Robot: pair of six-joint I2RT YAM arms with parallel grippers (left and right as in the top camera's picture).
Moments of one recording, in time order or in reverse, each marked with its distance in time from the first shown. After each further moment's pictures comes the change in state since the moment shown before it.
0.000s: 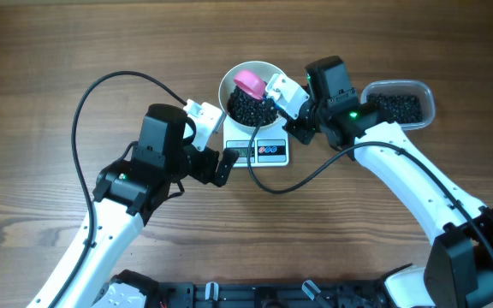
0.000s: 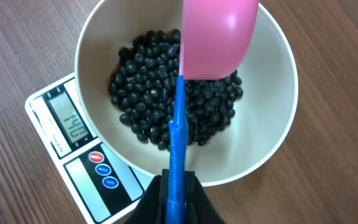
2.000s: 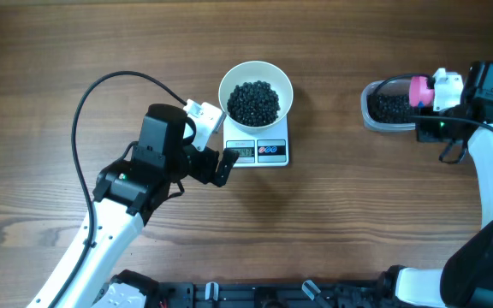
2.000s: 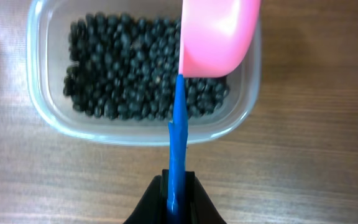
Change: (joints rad) left arm 0.000 0.000 0.000 0.000 0.000 0.000; right arm -0.724 -0.053 0.000 -0.325 0.094 0.267
